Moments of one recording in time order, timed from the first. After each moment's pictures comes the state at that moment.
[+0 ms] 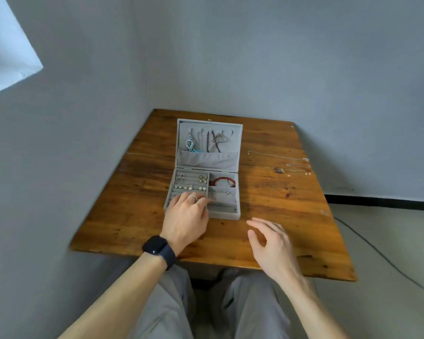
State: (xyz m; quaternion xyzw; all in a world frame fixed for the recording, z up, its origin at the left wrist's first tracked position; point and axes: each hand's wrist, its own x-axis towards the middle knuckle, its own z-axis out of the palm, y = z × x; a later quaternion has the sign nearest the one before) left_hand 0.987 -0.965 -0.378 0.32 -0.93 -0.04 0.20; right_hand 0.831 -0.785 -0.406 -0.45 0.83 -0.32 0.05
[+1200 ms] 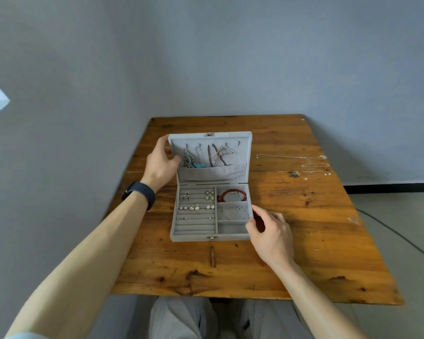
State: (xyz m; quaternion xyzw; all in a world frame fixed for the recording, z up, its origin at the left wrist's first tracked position) left_hand 0.939 -1.142 -0.314 0.42 -0.78 -0.37 0.28; right_hand 0.813 -0.877 -0.433 -0.38 0.84 -0.40 0.00
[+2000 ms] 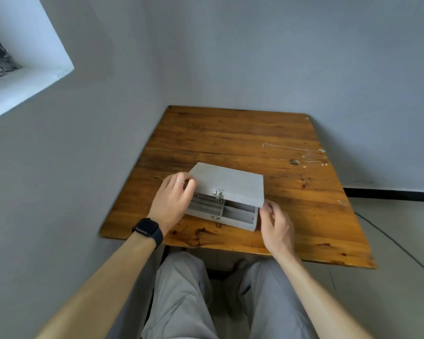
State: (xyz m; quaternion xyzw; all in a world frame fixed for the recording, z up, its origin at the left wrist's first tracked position) left_hand 1.047 -1.012 -0.370 0.22 -0.93 0.12 0.28; right_hand 0.854 -0.821 -0.419 -0.31 0.82 -0.47 0.11
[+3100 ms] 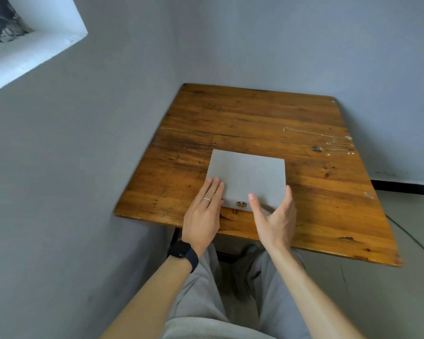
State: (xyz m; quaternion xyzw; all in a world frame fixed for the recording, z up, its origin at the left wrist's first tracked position) left_hand 1.043 -0.953 -0.451 0.30 -0.89 -0.03 0.34; right_hand 0.905 -0.845 -0.421 -0.26 0.85 -0.45 0.07
